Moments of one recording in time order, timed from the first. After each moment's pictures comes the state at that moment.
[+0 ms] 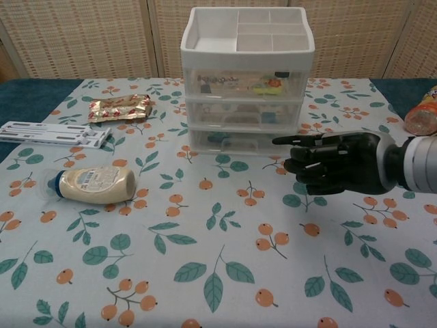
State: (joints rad) left arm -0.07 -1.12 -0.04 -1.67 1.51 1.55 0.12; right arm 0.63 -1.39 0.31 -1.72 -0.89 0.47 0.80
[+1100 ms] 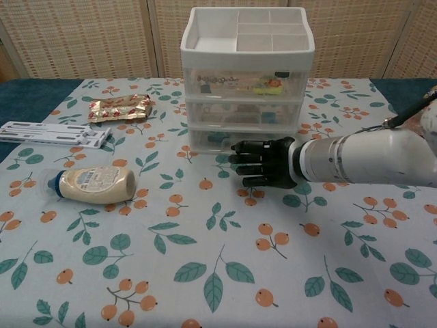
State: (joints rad) left arm -0.08 -1.11 -0.06 -1.66 1.47 1.51 0.12; right arm 0.86 -1.71 0.42 -1.30 -0.54 0.33 0.79
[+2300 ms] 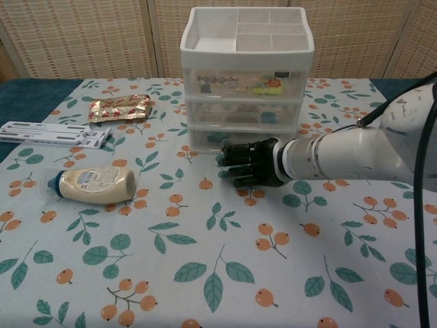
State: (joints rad) left arm -0.07 -1.11 -0.06 -1.65 1.45 1.51 0.12; right arm 0.94 -1.78 0.43 -1.16 -0.46 0.29 0.68
